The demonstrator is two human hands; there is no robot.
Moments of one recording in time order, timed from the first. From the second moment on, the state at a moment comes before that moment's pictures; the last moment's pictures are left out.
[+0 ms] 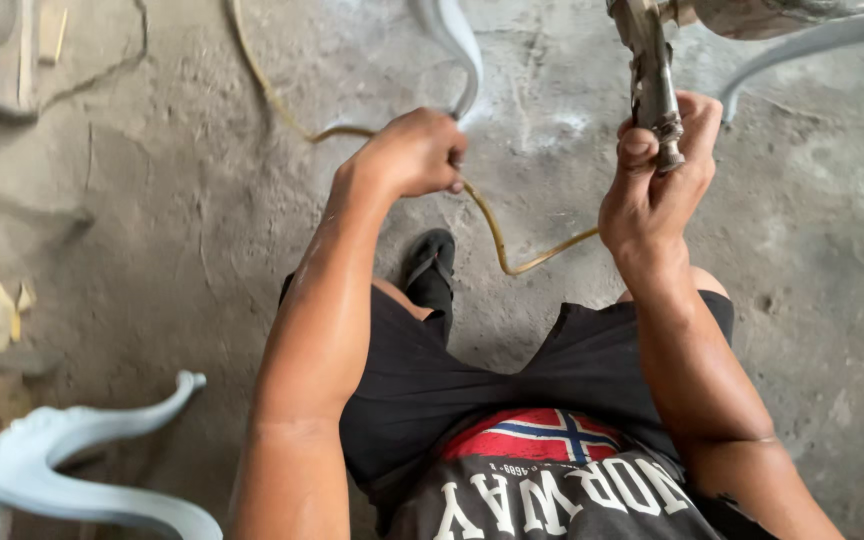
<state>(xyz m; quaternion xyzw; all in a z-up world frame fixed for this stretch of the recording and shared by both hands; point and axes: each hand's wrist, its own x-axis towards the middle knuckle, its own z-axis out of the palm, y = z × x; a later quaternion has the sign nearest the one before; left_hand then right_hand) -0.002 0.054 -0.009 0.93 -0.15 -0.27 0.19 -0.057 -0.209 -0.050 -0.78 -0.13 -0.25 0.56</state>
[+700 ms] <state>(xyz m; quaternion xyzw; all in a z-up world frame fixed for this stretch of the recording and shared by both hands) 0.008 0.027 -0.003 0.96 -0.15 -0.21 0.14 -0.038 -0.406 -0.099 -0.70 0.06 -0.47 0.54</state>
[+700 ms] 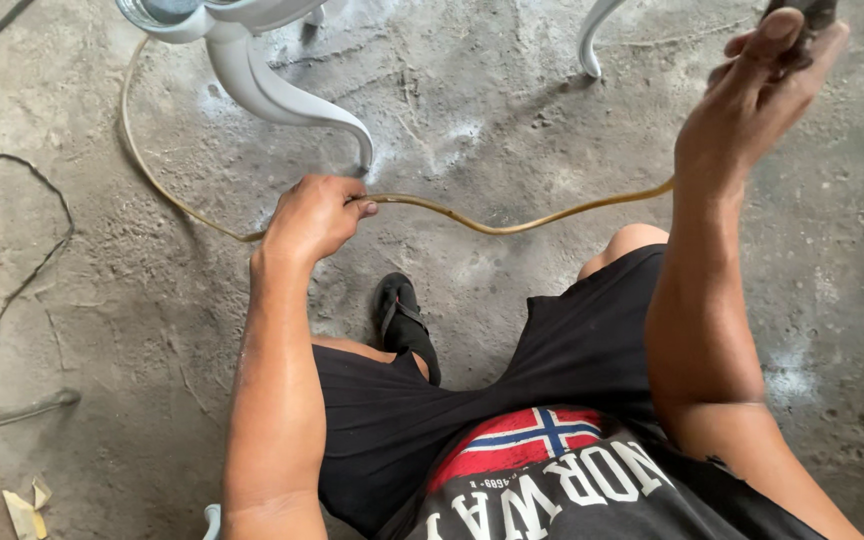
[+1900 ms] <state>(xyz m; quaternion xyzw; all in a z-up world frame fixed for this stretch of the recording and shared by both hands) 0.015 -0.002 -0.016 0.97 -0.16 -0.16 0.13 -0.026 -0.368 -0.129 -0.78 -0.01 -0.38 0.50</state>
